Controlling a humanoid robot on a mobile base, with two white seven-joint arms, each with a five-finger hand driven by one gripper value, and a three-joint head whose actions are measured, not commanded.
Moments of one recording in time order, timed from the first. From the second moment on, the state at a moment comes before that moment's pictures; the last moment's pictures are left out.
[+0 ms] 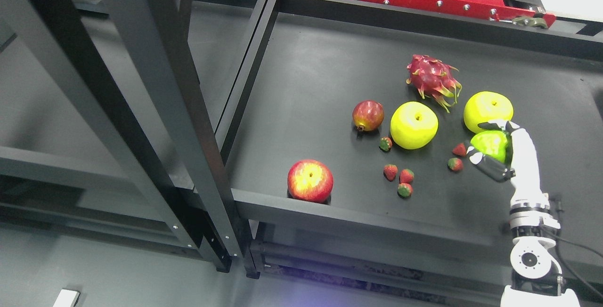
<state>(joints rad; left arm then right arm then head) 0.00 0.00 0.10 -0.04 -0.07 -0.01 -0.18 -0.02 -0.10 -0.28 -1.60 0.60 -0.14 0.10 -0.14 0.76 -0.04</state>
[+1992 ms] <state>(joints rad) 0.00 0.00 0.10 -0.04 -0.07 -0.01 -0.18 0.20 -0.01 -0.04 -1.62 -0.07 -0.15 0.00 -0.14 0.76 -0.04</state>
